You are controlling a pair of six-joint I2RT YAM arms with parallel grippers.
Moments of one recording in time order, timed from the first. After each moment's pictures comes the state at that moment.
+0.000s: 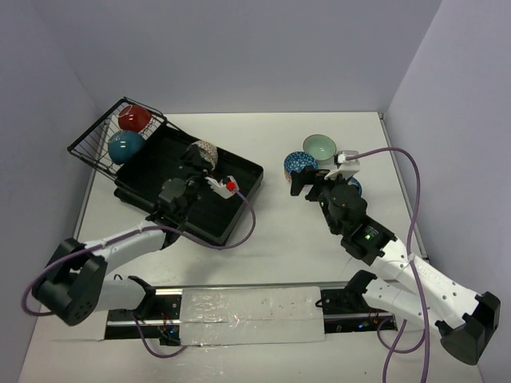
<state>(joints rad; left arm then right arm) -0.57 1.32 0.52 0.83 -0.15 1.38 0.73 0.78 0.68 -0.01 0.56 0.35</state>
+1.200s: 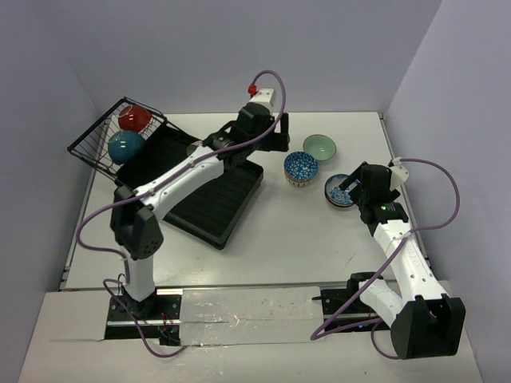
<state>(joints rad) -0.78 1.86 1.79 -0.37 -0.23 -0.43 0.03 0.95 0.70 -0.44 0.35 0.72</state>
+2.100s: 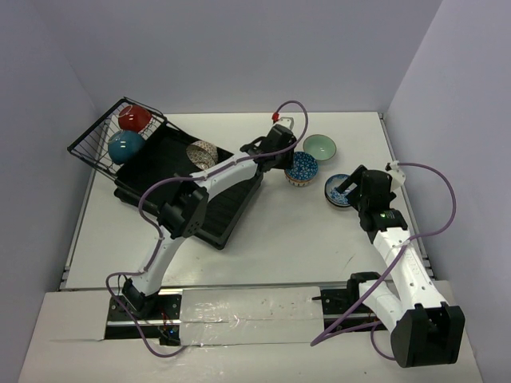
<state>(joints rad) -0.79 2.33 2.02 -0.35 -0.16 -0.50 0.03 0.89 0.63 -0.37 0.27 0.71</state>
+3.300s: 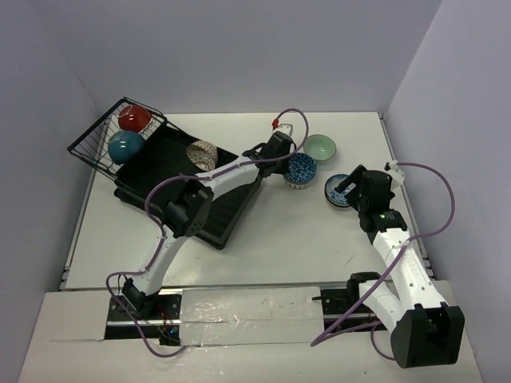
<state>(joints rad) -0.79 2.38 1.97 -0.28 -0.20 -0.48 0.03 0.89 0.62 -0.35 0.25 0.71</state>
